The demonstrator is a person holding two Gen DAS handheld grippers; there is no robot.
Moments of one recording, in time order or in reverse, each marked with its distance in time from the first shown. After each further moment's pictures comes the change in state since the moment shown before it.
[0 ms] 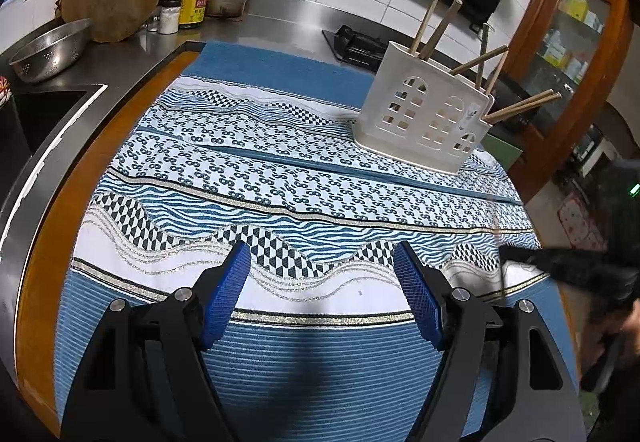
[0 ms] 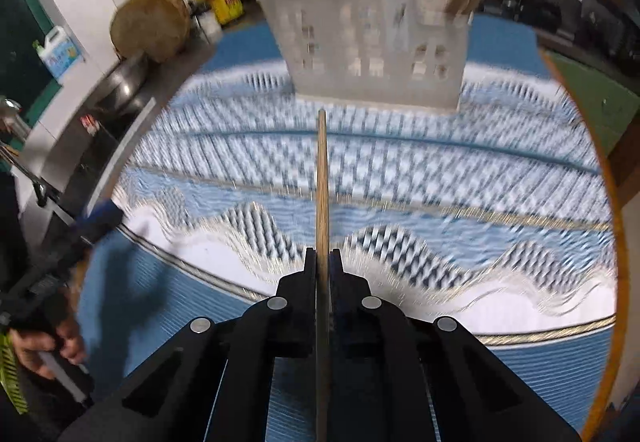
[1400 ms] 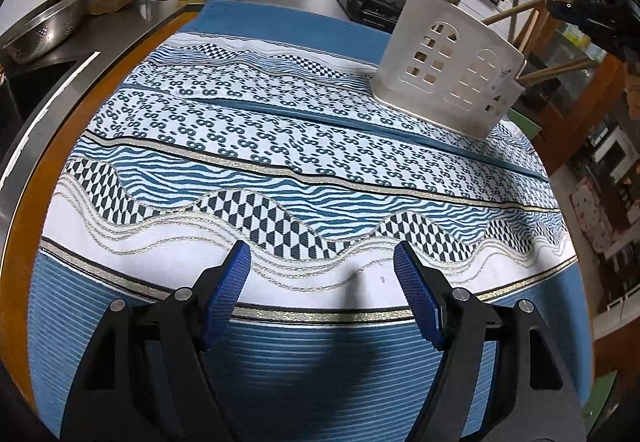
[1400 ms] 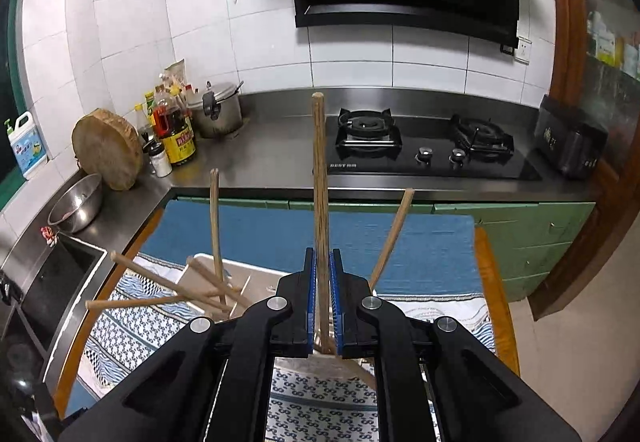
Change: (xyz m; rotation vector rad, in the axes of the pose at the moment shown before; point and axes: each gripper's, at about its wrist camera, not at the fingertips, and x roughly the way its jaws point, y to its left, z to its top) left arm 0.046 0.001 -0.013 -0.008 0.115 0.049; right arm -0.064 -0.047 0.196 -0.034 -0.368 -0.188
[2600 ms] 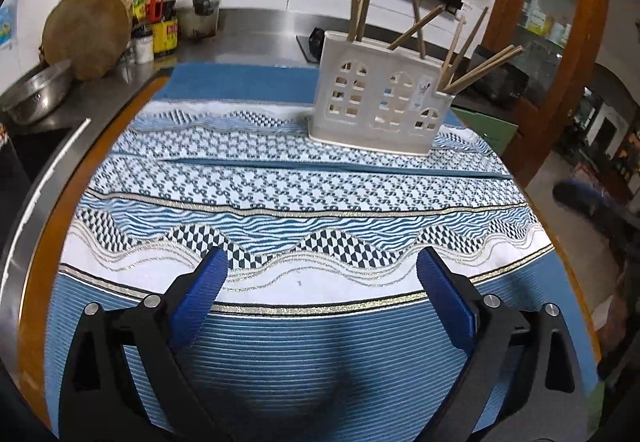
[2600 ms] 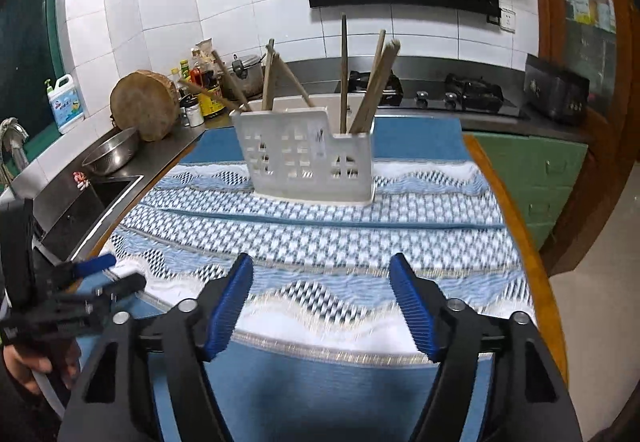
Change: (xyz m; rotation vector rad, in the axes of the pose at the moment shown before) left arm -0.055 -0.068 -0.017 0.138 -0.154 0.007; right arm -0.109 0.015 -0.219 0.021 0.002 0.063
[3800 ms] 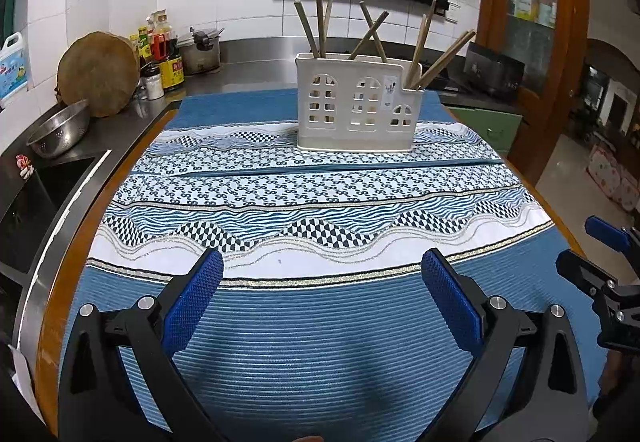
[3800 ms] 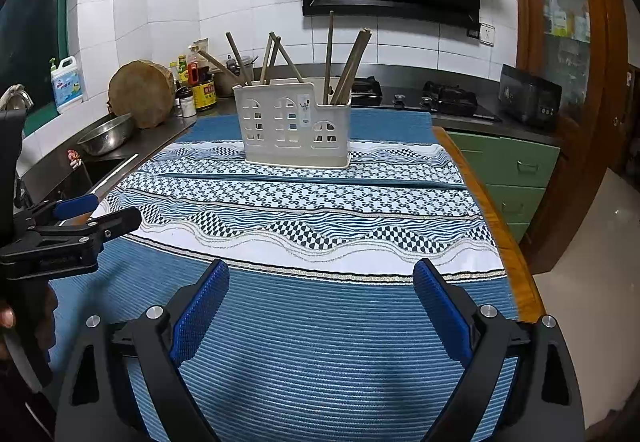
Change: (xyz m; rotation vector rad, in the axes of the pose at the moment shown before) left arm -0.038 -0.048 -0.032 0.098 -0.077 0.093; right arm -0.049 0.002 -0.075 -0.043 -0.055 -0.087
